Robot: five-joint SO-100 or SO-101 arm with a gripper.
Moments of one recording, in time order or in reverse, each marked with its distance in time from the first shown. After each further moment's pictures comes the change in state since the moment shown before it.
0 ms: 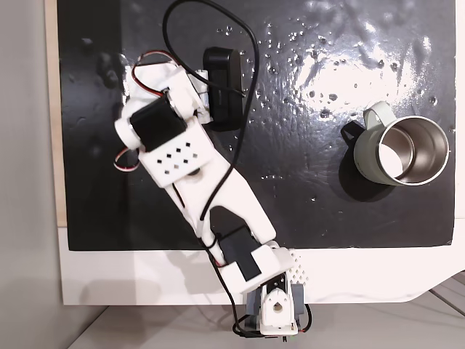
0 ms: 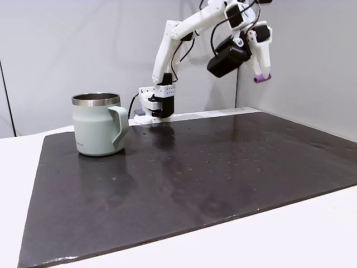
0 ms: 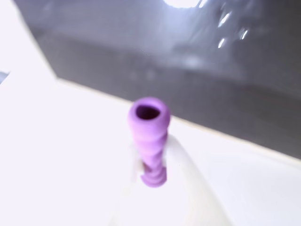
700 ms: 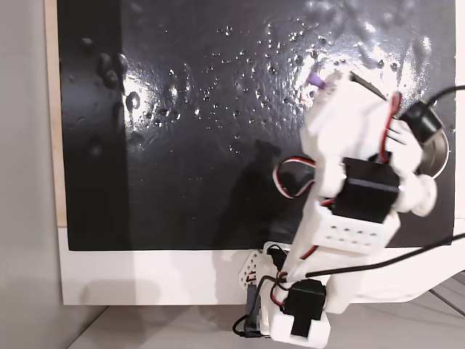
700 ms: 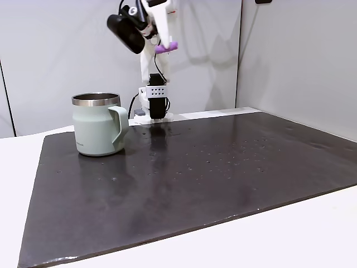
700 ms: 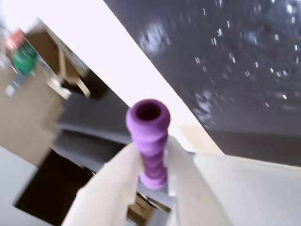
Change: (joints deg) arm 43.8 24.3 13.0 5.9 -0.4
